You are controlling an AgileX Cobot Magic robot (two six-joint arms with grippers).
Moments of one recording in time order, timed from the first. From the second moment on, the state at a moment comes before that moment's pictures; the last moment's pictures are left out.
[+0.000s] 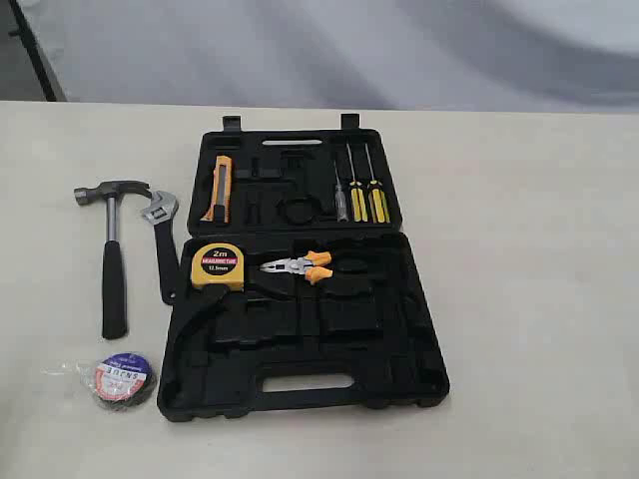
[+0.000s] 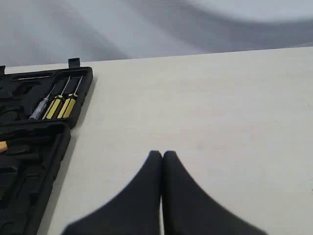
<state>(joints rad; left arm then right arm) -0.40 1.30 -0.96 0.82 0.66 -0.60 -0.11 0.01 0.00 -0.02 0.35 0.12</state>
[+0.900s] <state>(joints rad) -0.40 1.30 -0.96 0.82 0.66 -0.60 -0.11 0.01 0.00 -0.02 -0.05 0.12</state>
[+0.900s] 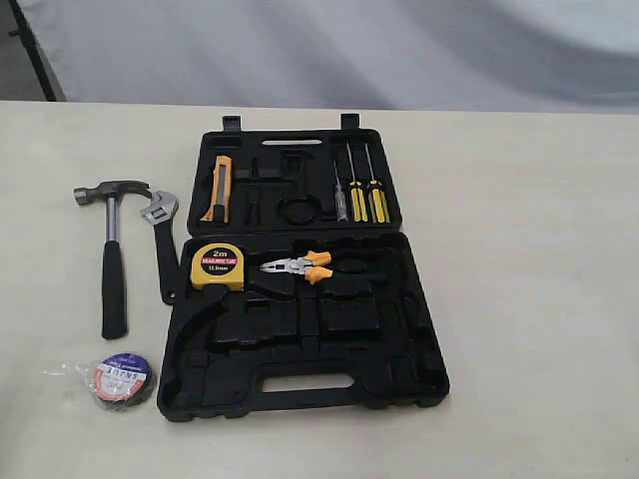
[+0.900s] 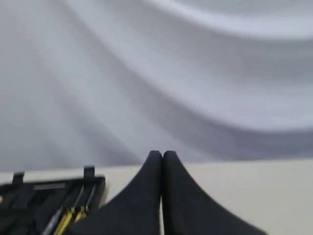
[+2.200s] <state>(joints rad) -0.40 1.30 -0.96 0.82 0.66 -0.60 0.00 1.04 -0.82 0.71 0.87 -0.44</state>
